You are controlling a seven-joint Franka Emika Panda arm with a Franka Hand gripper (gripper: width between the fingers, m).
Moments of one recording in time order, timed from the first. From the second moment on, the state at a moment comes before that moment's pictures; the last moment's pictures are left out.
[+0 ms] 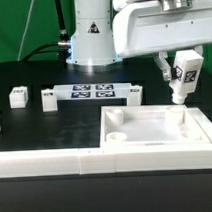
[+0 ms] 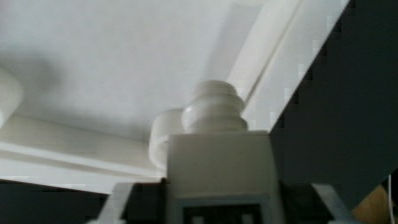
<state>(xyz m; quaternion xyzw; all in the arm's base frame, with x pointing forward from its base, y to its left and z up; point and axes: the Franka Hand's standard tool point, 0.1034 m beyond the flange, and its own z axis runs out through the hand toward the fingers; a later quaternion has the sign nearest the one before) 0.569 0.118 0.103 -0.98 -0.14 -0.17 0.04</state>
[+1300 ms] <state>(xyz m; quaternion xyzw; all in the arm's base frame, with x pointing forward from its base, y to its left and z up) 0.629 0.119 0.077 -0.97 -0.13 -0.22 0.05</state>
